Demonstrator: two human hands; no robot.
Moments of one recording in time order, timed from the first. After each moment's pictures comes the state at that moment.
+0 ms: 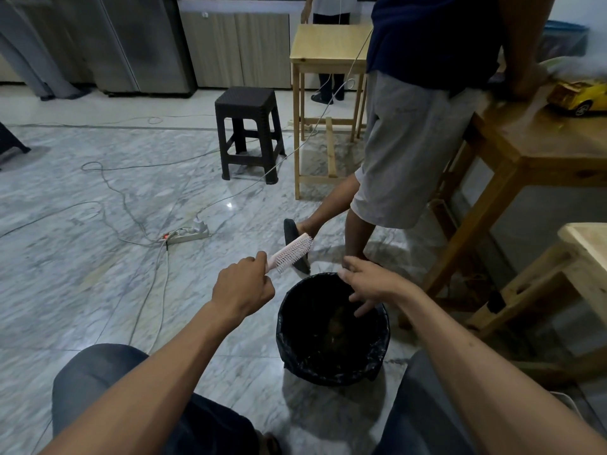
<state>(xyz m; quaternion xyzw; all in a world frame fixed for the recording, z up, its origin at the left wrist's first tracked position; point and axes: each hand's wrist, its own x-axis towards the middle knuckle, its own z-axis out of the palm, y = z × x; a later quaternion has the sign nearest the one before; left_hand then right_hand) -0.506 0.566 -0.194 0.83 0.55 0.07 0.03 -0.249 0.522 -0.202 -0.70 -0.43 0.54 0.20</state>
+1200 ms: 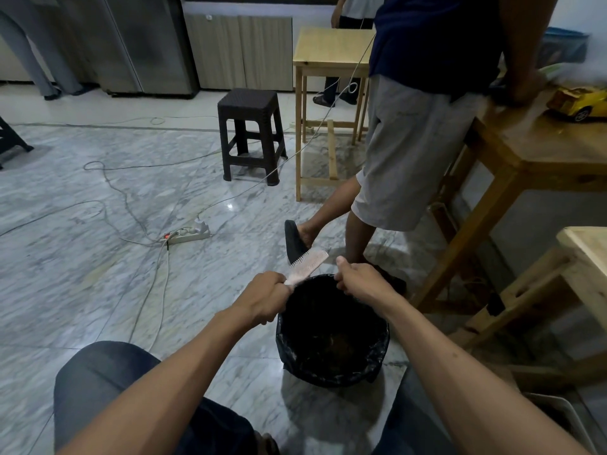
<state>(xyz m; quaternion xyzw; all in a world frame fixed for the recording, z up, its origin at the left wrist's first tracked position) -0.484 0.548 -0.188 0.70 0.56 0.09 0.43 -0.275 0.517 -0.199 -0.76 -0.42 0.42 0.26</state>
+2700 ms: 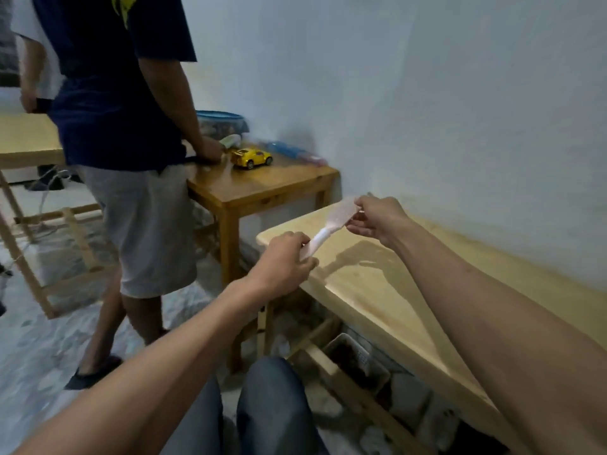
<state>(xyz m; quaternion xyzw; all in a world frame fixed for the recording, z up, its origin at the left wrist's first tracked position) -0.195 0.378 -0.032 0.93 0.07 0.22 0.29 -0.043 0.245 0.021 -0.74 -0.05 0.11 0.67</state>
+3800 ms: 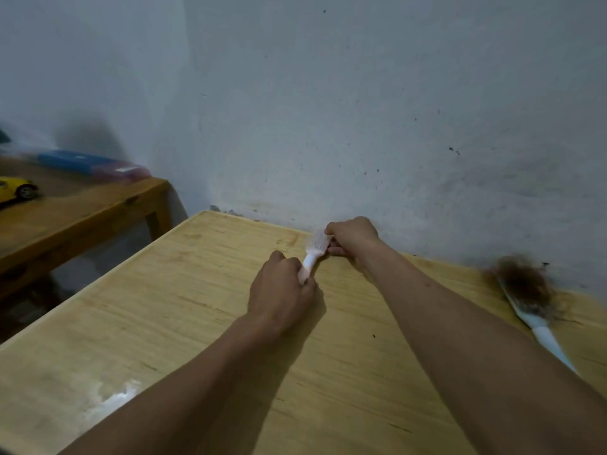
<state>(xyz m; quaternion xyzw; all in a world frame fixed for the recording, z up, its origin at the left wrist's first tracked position) 0.050 0.188 -0.057 0.95 -0.05 0.13 0.29 0.177 0.038 -0.045 -0.79 0.16 -0.02 0.60</state>
